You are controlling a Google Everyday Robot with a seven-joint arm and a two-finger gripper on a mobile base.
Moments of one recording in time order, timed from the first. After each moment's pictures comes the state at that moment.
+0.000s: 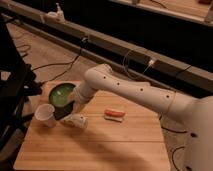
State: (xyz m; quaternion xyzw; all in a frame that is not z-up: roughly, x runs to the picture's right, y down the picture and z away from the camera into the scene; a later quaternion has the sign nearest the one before) arm -0.165 0.073 0.737 -0.23 -0.35 -0.12 0.90
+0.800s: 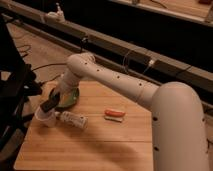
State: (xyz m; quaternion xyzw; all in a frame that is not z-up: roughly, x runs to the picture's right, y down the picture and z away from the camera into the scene) arm -0.246 0.037 0.756 -0.25 -0.39 -0.18 0.87
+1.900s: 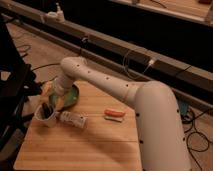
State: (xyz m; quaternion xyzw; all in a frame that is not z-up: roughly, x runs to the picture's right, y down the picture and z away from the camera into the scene) arm -0.272 0.061 0.774 -0.28 -0.42 -0.20 0.84
